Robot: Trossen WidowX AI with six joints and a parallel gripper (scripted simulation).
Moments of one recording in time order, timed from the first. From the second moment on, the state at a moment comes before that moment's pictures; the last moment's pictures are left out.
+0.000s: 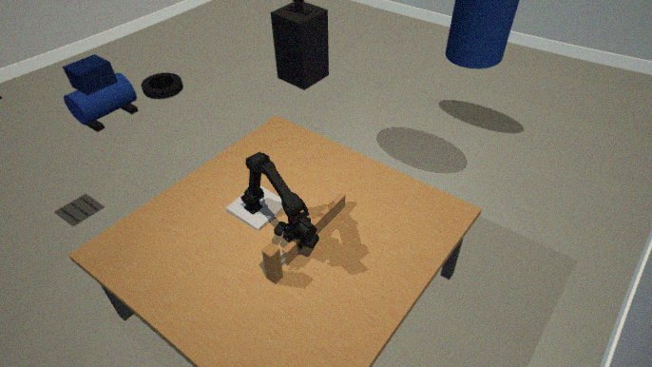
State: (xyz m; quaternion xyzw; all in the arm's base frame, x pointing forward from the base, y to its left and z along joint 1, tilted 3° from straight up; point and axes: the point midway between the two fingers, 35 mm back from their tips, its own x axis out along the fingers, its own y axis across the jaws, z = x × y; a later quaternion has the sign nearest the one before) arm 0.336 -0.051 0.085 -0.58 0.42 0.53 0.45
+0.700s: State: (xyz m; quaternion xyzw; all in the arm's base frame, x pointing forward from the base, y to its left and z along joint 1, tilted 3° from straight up) arm 0.335 -0.053 0.085 -0.58 0.42 0.53 0.45
